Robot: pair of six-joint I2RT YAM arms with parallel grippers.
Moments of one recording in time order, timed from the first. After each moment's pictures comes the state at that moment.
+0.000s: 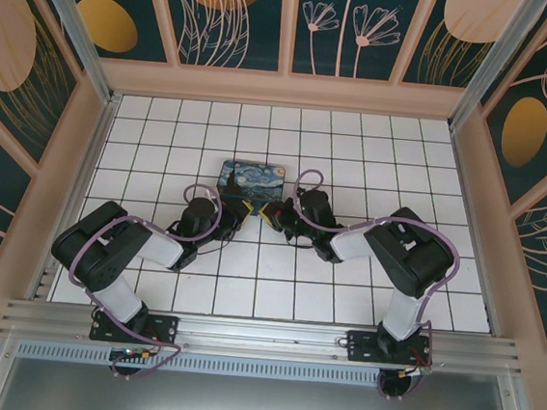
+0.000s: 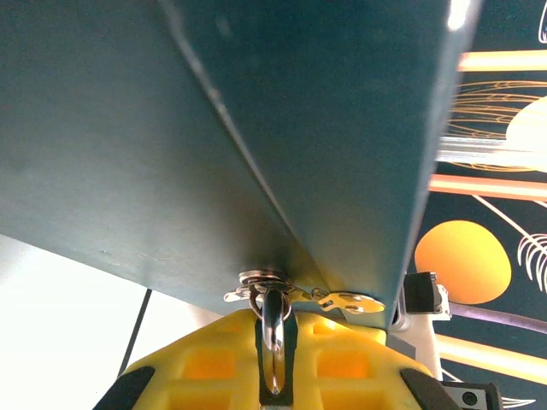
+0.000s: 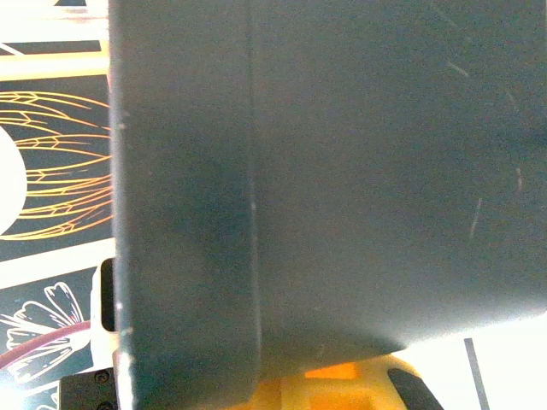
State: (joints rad) left arm -0.59 1.64 0.38 0.92 0.17 -1.49; right arm 0.72 1.82 0.67 0.73 -0.35 1.43
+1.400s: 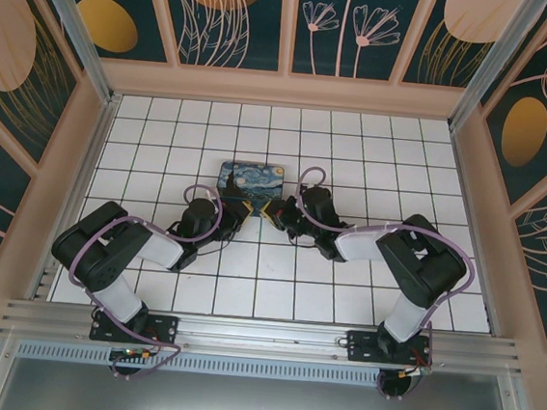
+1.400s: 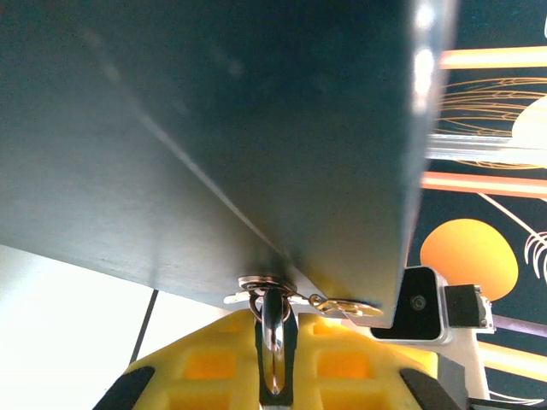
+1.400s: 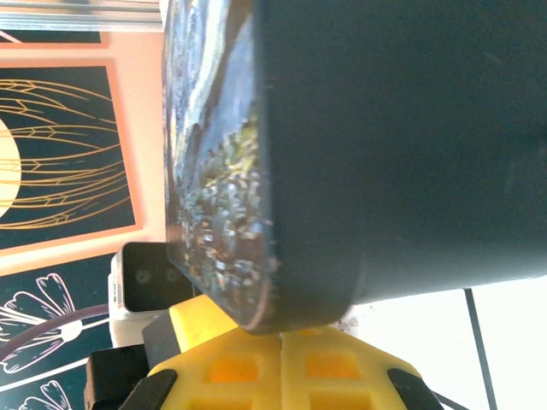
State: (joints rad) left arm -0.60 1.64 0.37 0.91 0.16 -1.48; right arm 0.72 1.73 0.68 0.62 -0.35 1.38
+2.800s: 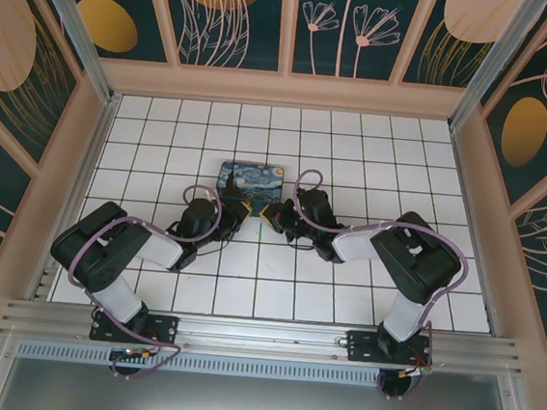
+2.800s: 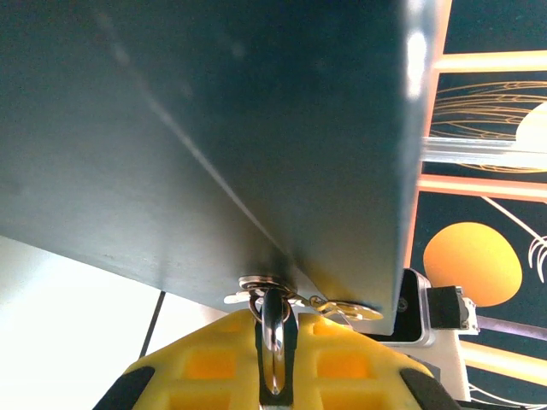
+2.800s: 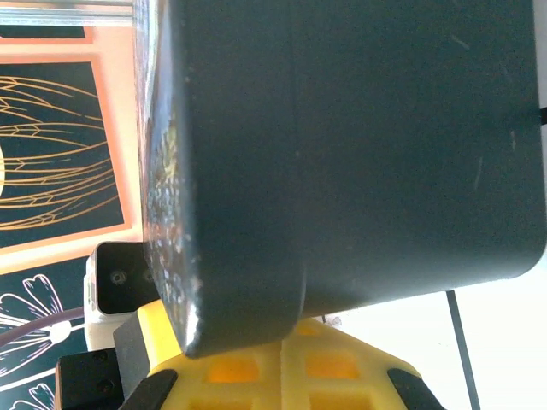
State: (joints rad) left arm -0.60 1.64 0.37 0.90 0.15 -1.48; right arm 0.73 1.77 0.67 0.64 -0.34 1.38
